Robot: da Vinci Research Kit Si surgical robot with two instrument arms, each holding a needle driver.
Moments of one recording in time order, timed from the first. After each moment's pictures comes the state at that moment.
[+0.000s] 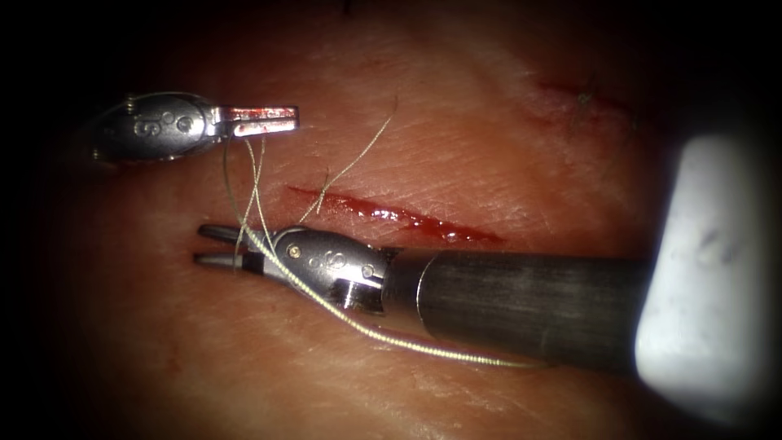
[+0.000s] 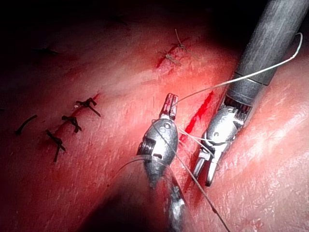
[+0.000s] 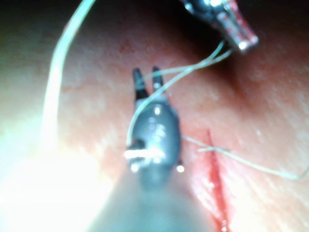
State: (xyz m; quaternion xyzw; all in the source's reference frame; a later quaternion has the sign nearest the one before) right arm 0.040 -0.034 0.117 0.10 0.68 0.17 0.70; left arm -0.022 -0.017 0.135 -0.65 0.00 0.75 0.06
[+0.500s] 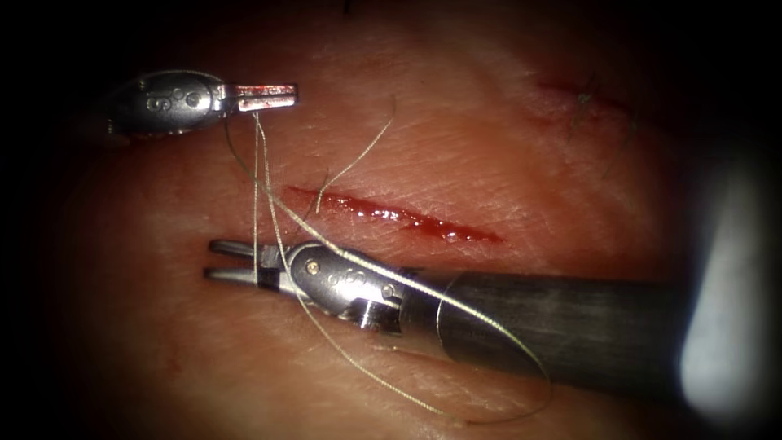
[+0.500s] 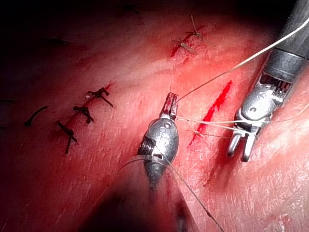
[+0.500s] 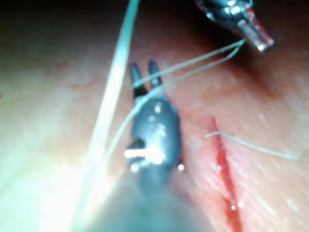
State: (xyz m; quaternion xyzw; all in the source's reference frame) right arm 0.037 -0.035 0.115 0.11 0.70 0.19 0.68; left arm -0.021 -0.016 0.139 -0.66 -0.01 0.75 0.06
